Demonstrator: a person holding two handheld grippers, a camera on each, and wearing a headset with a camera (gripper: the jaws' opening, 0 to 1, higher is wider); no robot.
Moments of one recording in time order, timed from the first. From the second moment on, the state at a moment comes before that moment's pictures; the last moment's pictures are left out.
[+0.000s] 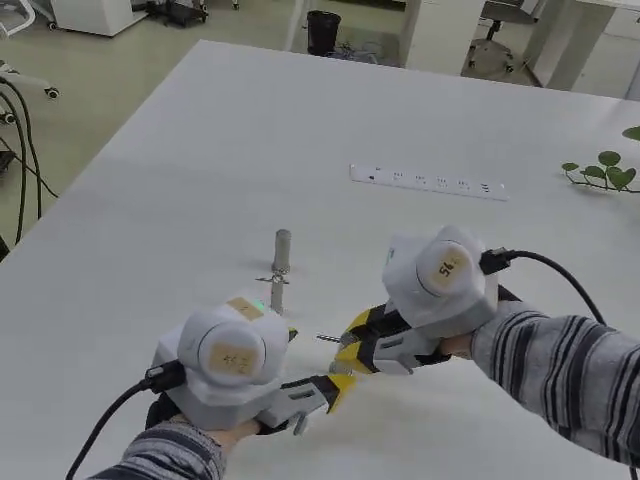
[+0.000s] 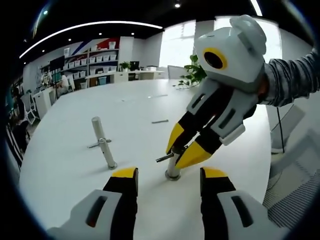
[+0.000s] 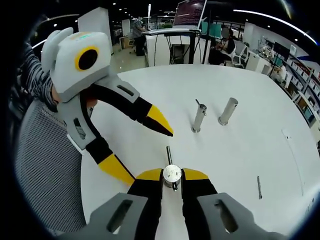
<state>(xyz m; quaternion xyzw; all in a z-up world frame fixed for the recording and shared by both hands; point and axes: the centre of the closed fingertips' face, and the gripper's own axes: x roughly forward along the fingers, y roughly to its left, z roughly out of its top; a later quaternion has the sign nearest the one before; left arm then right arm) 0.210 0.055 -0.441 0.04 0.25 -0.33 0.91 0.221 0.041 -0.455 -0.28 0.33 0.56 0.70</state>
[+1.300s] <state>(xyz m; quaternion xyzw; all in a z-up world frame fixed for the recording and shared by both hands) 0.222 0.103 -0.406 0.01 0.19 -0.30 0.93 0.284 0.040 -0.450 -0.31 0.35 0.57 0.68</state>
